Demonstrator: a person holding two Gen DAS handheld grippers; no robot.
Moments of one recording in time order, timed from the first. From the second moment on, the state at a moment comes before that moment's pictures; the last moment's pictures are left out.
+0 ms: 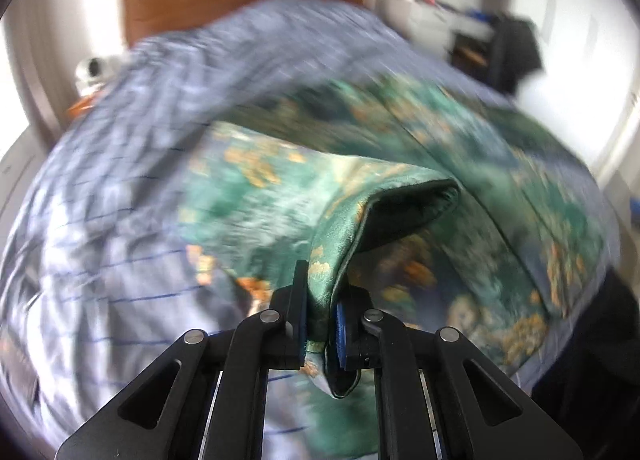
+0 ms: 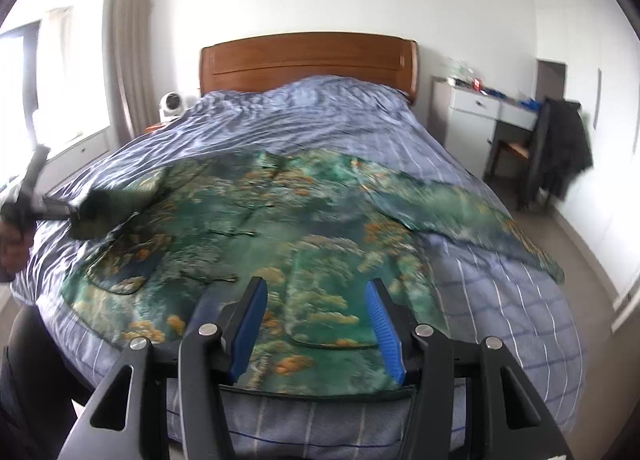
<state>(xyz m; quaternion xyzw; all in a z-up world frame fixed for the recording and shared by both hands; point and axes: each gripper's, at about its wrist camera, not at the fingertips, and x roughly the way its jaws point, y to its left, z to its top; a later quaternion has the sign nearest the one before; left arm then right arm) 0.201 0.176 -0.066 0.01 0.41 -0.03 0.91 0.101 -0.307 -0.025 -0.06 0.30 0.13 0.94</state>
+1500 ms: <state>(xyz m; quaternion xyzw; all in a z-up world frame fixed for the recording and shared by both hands) 0.135 0.106 -0.061 0.01 0.35 0.11 0.93 0.115 -0.360 -0.020 0.02 0.32 0.04 0.95</state>
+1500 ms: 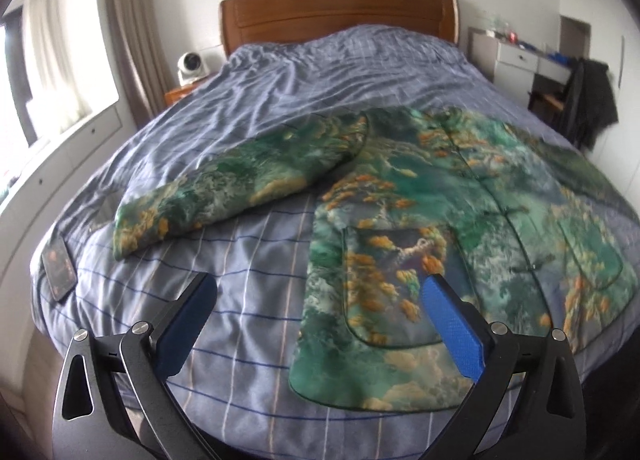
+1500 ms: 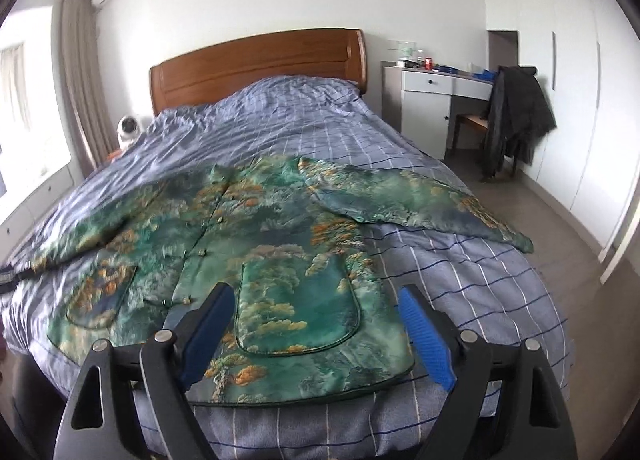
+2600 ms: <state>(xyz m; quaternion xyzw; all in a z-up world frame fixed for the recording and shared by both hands) 0.118 0.095 -0.064 -0.03 0.32 0.09 0.94 0.104 -0.349 -0.014 -0.04 0.25 0.06 0.97</state>
